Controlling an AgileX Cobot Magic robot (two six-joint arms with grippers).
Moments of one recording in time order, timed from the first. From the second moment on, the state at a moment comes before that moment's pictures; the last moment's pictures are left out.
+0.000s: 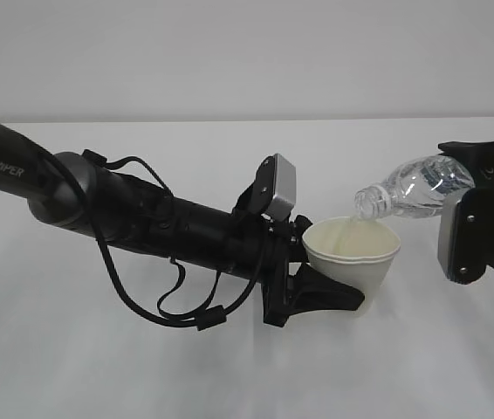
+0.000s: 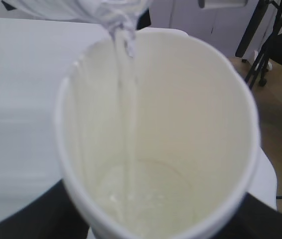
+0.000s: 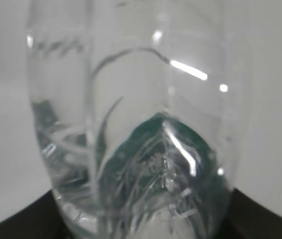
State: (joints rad) left arm -0.59 2.26 -1.27 1.36 -1.06 -0.77; right arm 0.08 1.54 -0.46 -0.29 -0.71 -1.46
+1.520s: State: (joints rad) left arm -0.59 2.26 -1.27 1.36 -1.06 -0.78; right arm 0.08 1.54 -0.46 -0.29 -0.71 -1.46
